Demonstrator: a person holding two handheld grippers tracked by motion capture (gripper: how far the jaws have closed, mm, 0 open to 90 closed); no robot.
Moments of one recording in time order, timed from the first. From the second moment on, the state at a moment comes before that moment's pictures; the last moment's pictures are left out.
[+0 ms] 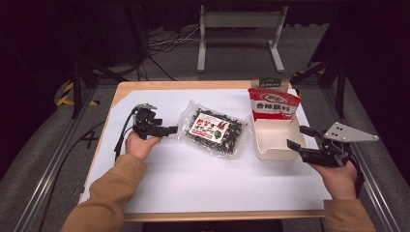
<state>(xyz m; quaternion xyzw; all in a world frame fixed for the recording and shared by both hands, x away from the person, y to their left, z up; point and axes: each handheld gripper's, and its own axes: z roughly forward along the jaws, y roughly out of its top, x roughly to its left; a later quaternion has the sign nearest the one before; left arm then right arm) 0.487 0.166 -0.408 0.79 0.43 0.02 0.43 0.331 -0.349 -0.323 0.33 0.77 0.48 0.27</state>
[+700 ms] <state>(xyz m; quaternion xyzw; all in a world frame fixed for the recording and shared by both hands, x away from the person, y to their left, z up) 0.501 0.138 -0.440 0.79 0.46 0.01 0.40 0.329 -0.347 -0.329 0.33 0.77 0.48 0.26</state>
